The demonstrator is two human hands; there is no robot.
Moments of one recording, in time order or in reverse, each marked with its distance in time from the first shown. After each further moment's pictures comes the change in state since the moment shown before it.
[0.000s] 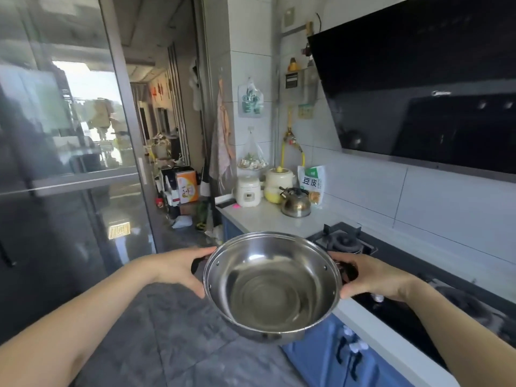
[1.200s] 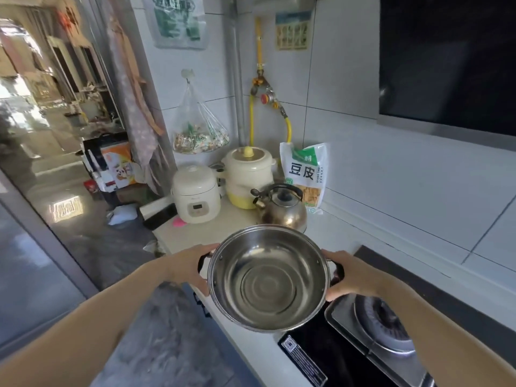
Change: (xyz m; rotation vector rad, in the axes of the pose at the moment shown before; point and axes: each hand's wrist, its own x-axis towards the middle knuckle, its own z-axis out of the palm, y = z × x) left_hand 0.669 -0.194 -0.122 0.010 -0.142 0.166; right_hand 0.526 0.220 -0.228 -0.143 0.074 0.146
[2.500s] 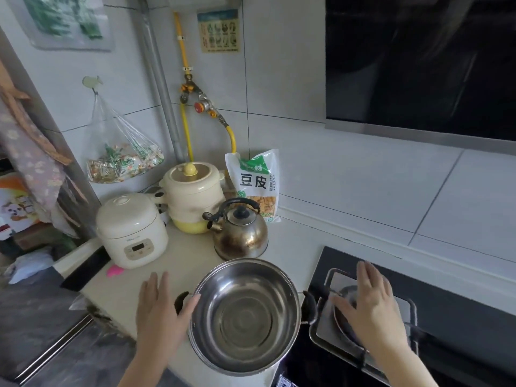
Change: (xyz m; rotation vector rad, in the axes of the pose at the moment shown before) left_hand 0.053 0.009 0.041 0.192 0.695 -0.244; right_hand -0.036 0.002 0.046 -0.324 0.848 0.602
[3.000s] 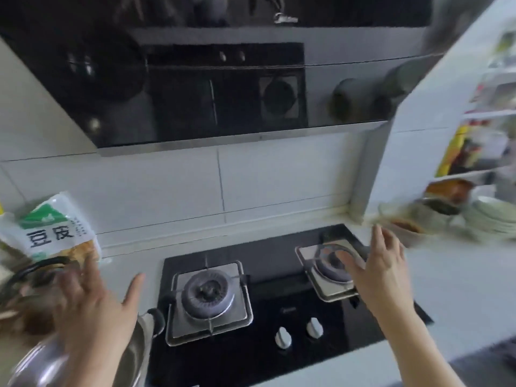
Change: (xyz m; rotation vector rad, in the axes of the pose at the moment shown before) left_hand -0.078 0.240 -0.037 -0.169 0.133 0.601; right_hand -0.211 0.157 -0.210 -0.094 0.578 0.724
